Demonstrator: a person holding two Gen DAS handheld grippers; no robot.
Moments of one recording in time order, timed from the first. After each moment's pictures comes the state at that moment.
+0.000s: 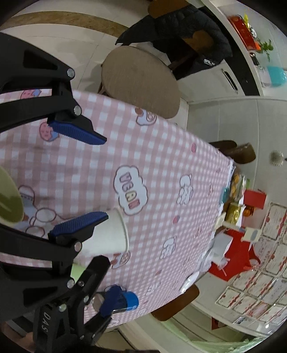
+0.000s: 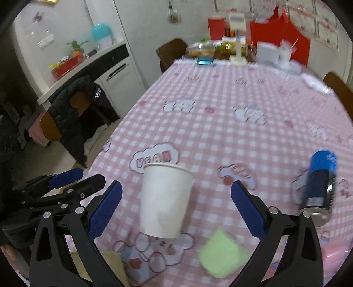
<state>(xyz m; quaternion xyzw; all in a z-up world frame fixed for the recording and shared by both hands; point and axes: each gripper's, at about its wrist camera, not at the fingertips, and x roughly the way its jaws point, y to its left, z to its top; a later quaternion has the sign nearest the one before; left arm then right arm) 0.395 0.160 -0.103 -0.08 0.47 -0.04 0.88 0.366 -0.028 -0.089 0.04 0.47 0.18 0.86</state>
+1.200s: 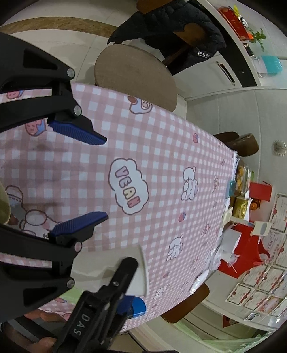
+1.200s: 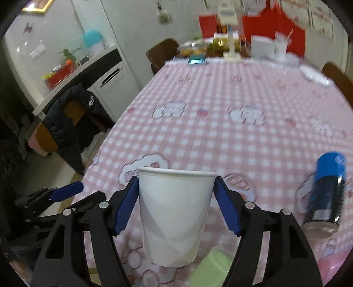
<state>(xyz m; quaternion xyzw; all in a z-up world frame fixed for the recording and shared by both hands) 0.412 0.139 -0.116 -0.05 0.47 -0.05 0.88 0.384 -0.051 -0.092 0.04 0.43 0.15 0.89</state>
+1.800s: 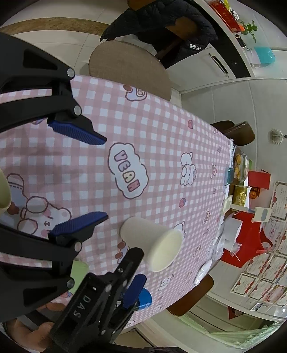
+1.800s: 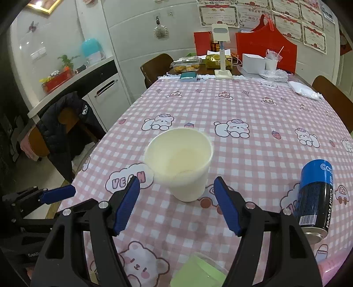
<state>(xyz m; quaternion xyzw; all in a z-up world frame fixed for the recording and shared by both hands) 0.408 0.122 -0.110 -0.03 0.47 -0.07 0.88 0.376 -0.055 -0.096 0.03 0.40 0.13 0.91</state>
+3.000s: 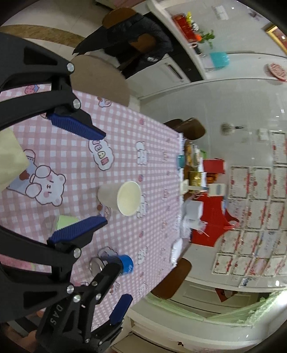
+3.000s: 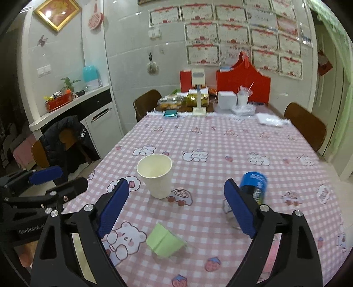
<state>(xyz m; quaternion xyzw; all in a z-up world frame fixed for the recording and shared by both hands) 0.314 0.063 -0.011 0.02 0.33 -0.07 0.94 0.267 -0.116 -0.012 0.01 0.28 0.09 0.95</state>
